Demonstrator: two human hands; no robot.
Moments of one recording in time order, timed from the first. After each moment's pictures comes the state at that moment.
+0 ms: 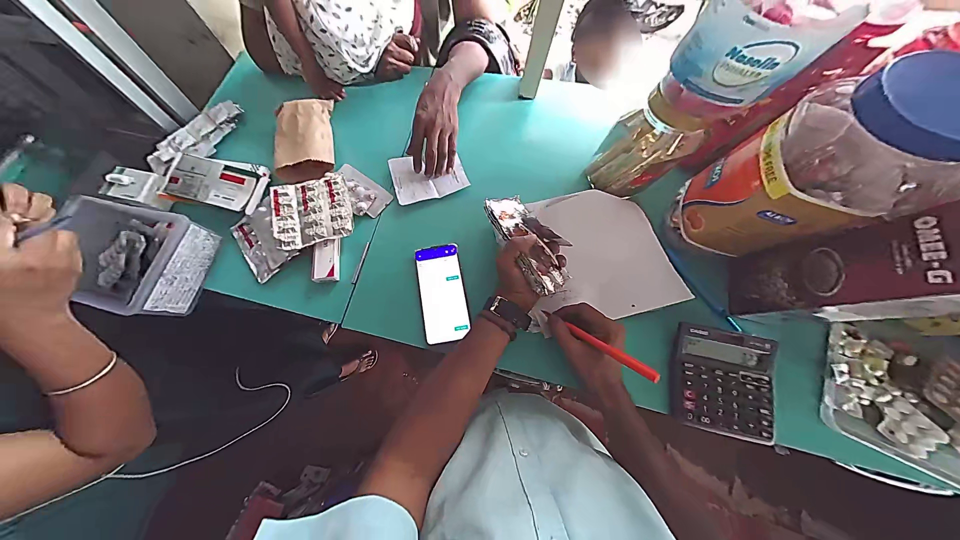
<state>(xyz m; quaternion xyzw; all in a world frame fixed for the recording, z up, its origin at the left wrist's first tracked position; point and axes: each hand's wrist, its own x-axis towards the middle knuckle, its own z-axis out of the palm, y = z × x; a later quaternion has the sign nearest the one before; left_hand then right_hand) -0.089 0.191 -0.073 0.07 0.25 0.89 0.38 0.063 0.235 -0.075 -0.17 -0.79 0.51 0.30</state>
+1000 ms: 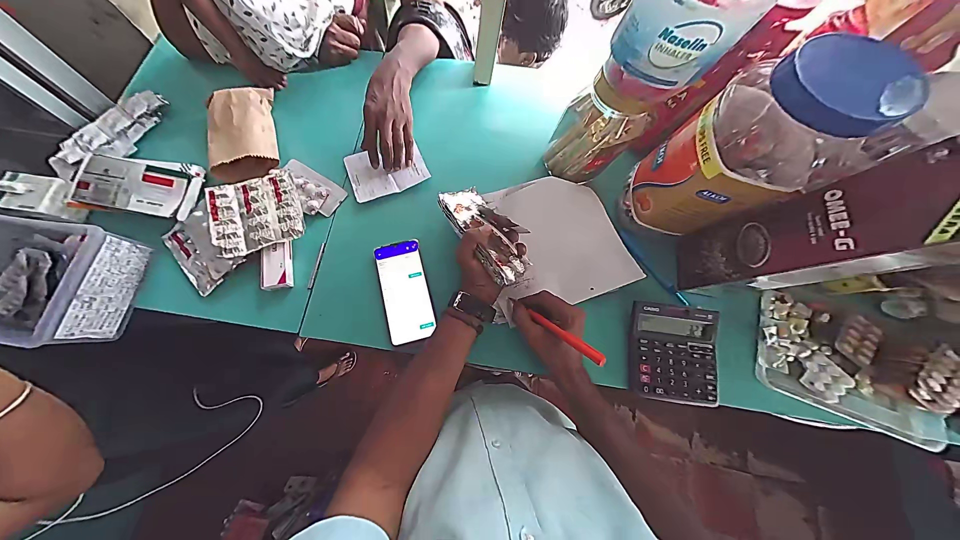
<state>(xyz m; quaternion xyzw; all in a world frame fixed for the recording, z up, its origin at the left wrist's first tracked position) -0.085 0.186 -0.072 0.08 0.28 0.88 0.39 0.061 0.235 -0.078 -0.20 -0.81 0.47 0.31</state>
